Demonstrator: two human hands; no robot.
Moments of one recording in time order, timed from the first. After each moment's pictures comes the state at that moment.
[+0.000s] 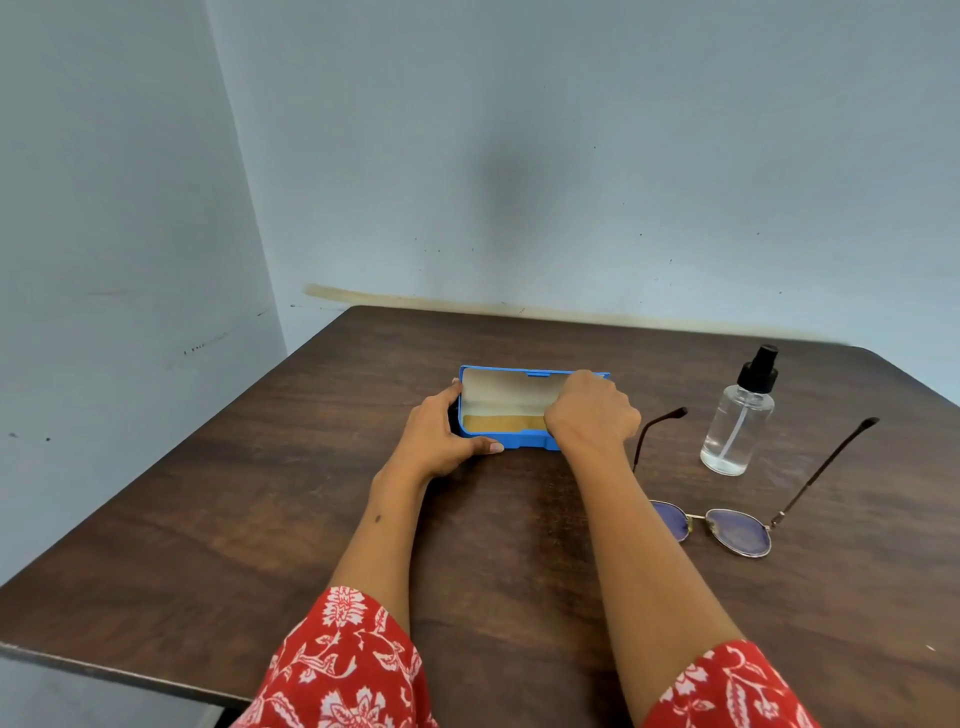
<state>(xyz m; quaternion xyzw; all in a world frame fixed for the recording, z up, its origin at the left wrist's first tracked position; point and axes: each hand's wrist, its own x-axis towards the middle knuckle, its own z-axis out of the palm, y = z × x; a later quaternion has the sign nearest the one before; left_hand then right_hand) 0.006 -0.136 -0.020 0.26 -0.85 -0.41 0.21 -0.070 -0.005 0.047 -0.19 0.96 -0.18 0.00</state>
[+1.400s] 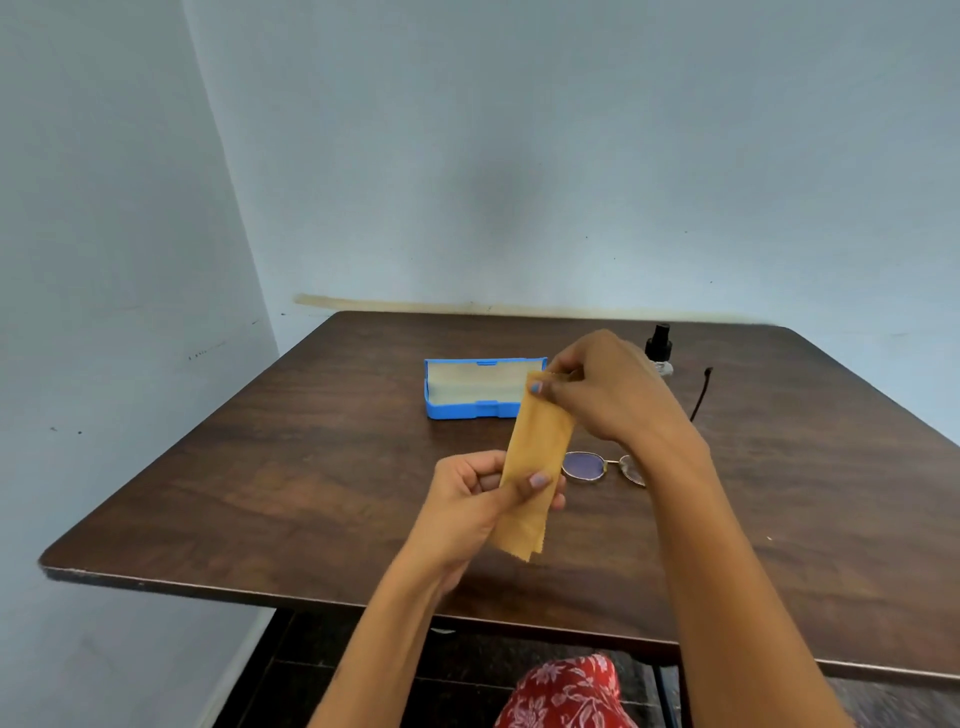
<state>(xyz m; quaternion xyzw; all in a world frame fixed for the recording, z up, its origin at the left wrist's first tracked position) 0.095 0.044 0.015 0.11 -0.64 -0.73 0.21 -0.026 0.124 0.100 -0.36 0.87 -0.34 -0.03</state>
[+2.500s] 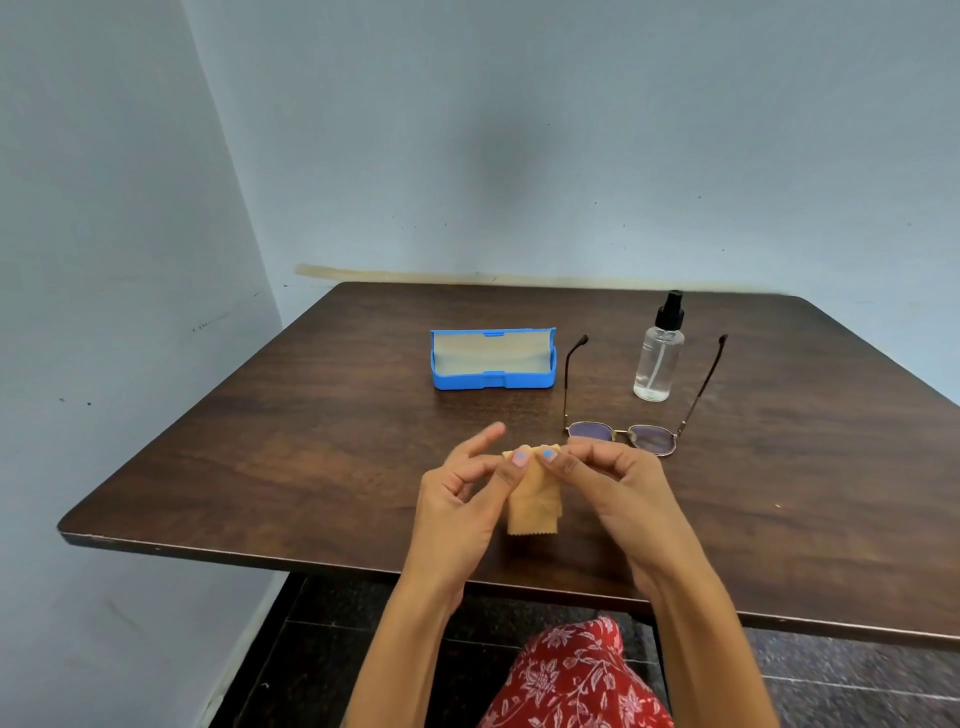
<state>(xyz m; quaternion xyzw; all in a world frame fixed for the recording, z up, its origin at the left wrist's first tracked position) 0.116 0.059 0.002 0.21 -0.63 -0.69 0.30 0.020 0.163 0.013 -0.26 0.68 -0.65 0.21</state>
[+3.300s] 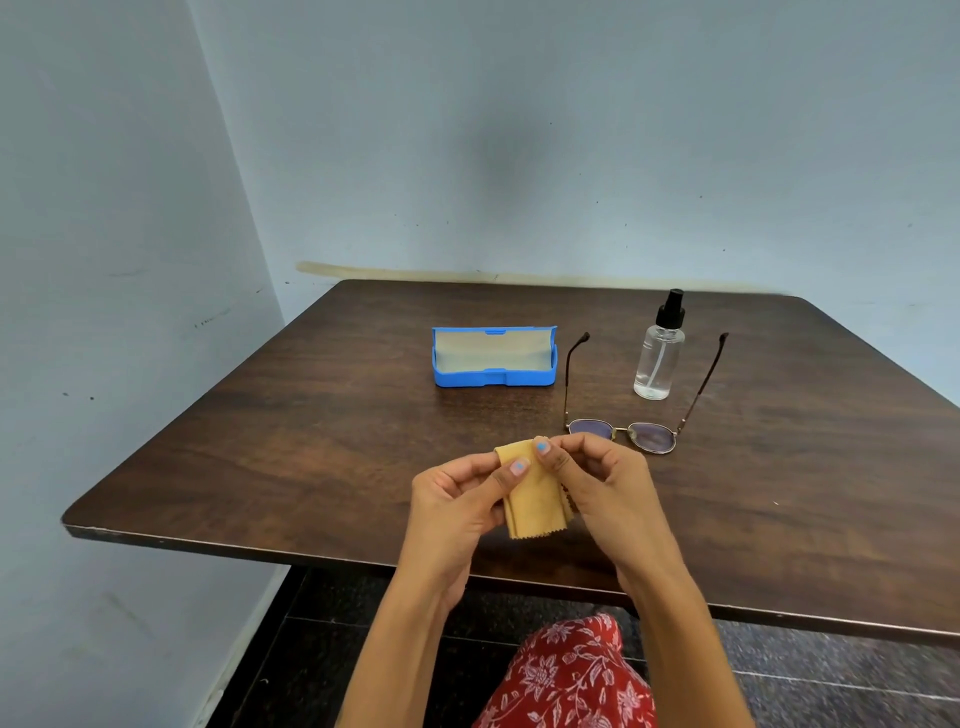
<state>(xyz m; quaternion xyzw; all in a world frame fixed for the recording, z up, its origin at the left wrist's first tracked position) 0.121 0.056 -0.001 0.21 -0.56 -0.76 0.26 0.028 0.156 0.008 -0.28 0.69 -0.65 0.17</state>
